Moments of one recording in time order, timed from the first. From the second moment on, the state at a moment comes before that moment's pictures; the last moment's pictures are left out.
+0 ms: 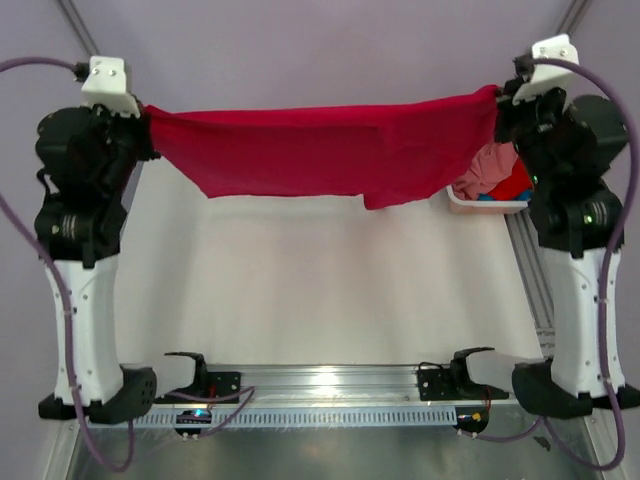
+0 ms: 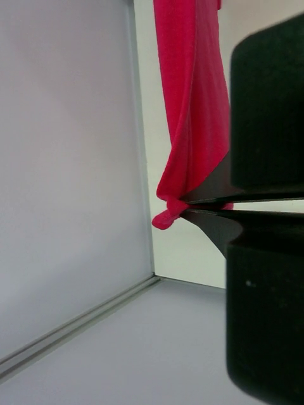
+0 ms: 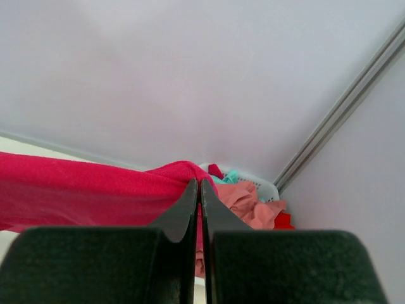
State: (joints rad) left arm -0.08 1.26 1.94 -0.73 -0.07 0.10; right arm 0.14 1.26 1.91 -0.57 0.03 -0.29
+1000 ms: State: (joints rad) left arm -0.07 0.93 1.62 -0.83 -0.02 0.13; right arm 0.14 0.94 1.62 -0.67 -0.05 -0.26
